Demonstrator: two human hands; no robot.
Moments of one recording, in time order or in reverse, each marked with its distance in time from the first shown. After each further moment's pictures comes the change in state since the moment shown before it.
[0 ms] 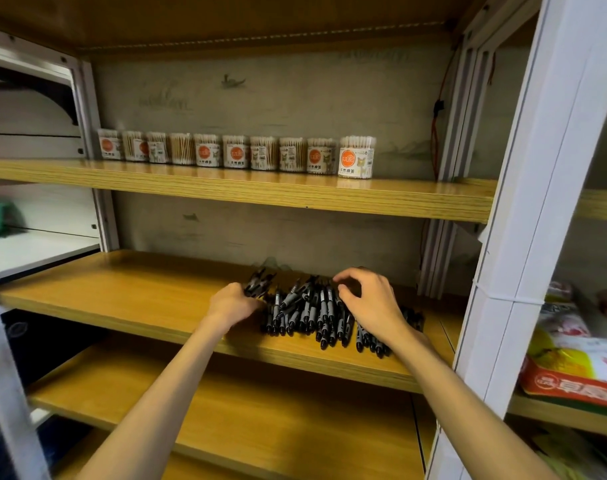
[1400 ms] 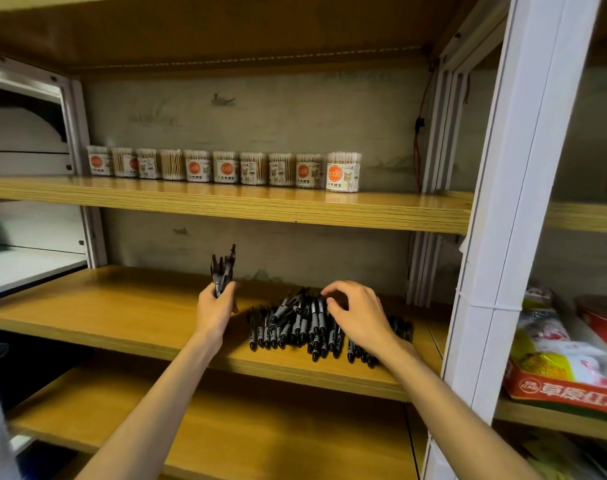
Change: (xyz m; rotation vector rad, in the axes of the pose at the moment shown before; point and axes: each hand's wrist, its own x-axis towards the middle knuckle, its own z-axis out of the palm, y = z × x) left_hand 0.007 -0.006 0.006 -0.851 0.287 0.034; right_hand -0.003 -0.001 0.003 -0.022 -0.003 -0.025
